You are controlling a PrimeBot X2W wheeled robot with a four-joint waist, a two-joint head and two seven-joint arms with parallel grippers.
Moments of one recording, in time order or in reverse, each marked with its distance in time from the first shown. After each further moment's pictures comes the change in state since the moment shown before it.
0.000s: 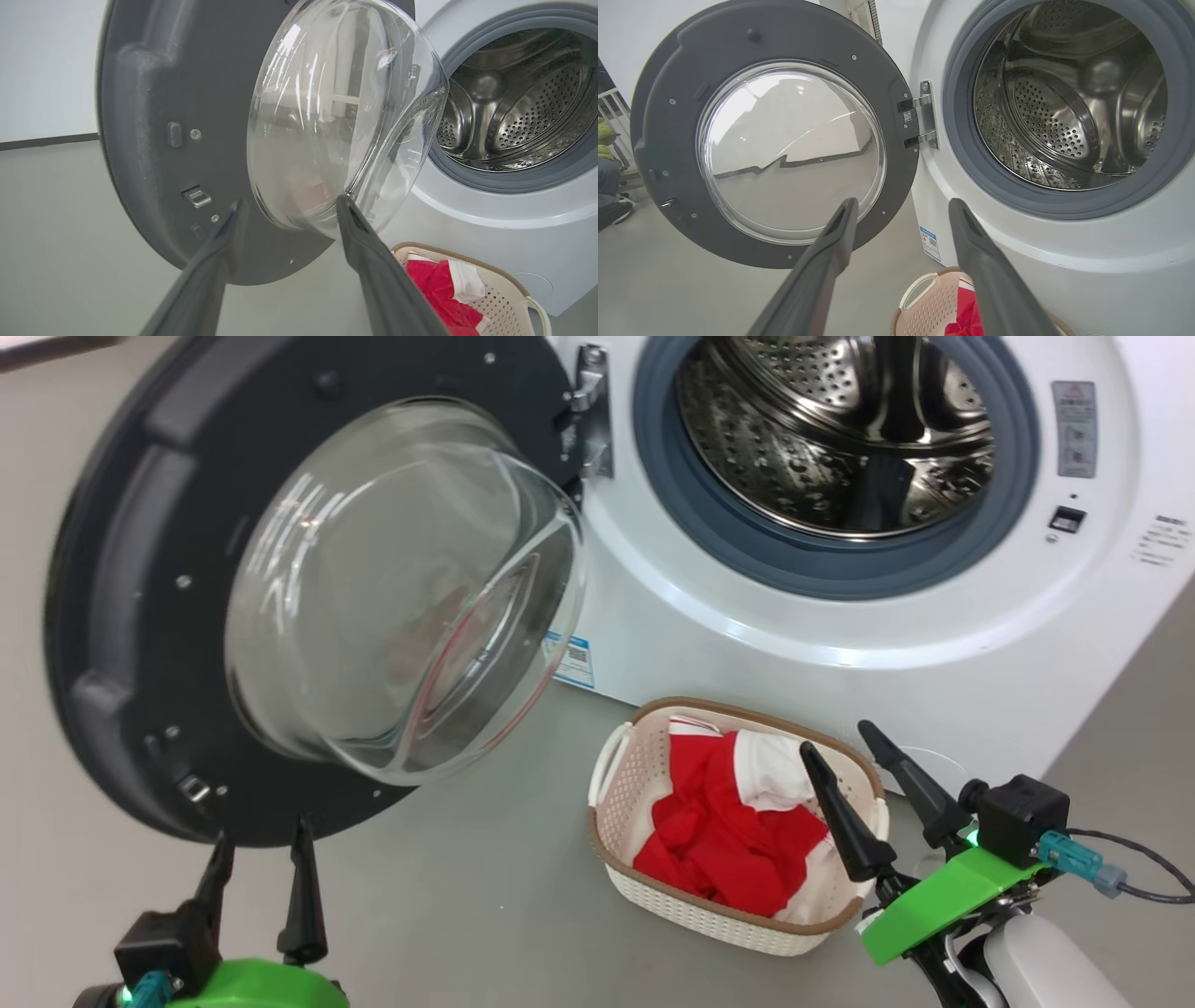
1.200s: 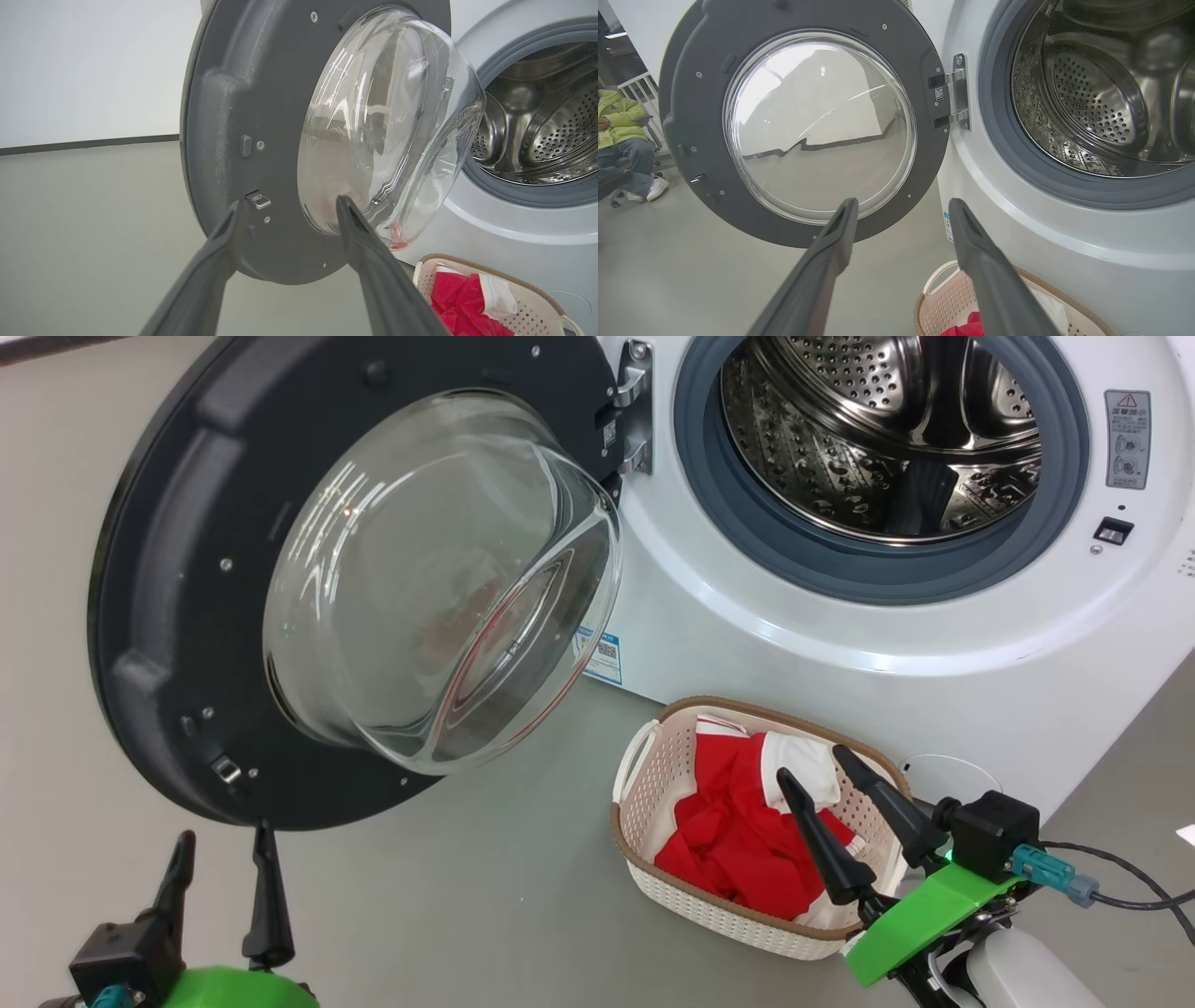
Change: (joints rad) left arm 0.048 0.038 0.033 -0.069 -0.011 0.036 0.000; right arm 0.007 -0.008 0.064 0.021 0.019 0.000 0.000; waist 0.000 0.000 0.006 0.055
